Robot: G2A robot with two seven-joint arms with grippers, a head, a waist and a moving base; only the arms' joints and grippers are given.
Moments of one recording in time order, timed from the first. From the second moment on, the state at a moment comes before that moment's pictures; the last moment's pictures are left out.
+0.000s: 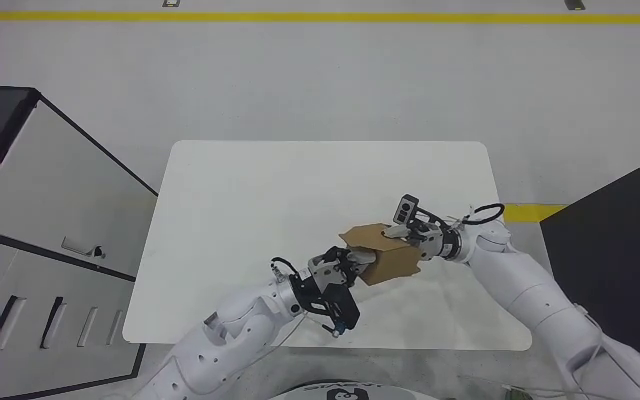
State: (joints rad) left arm 1.56 -1.12 -0.92 -1.92 2.19 -0.12 0.38; right arm -1.06 -0.98 0.81 -1.08 1.19 0.10 1.54
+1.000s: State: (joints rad) left arm 1.58 -1.11 -0.97 -1.93 2.17 -0.13 0.40; right arm -1.07 -0.99 0.82 -1.07 1.20 0.08 1.54
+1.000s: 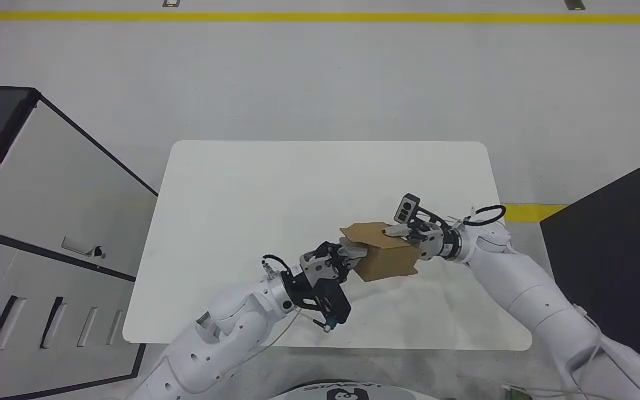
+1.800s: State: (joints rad) left arm 1.59 -1.11 -1.00 -1.95 2.16 -0.10 0.36; right arm -1.06 -0.98 0.87 -1.03 1.20 0.02 1.54
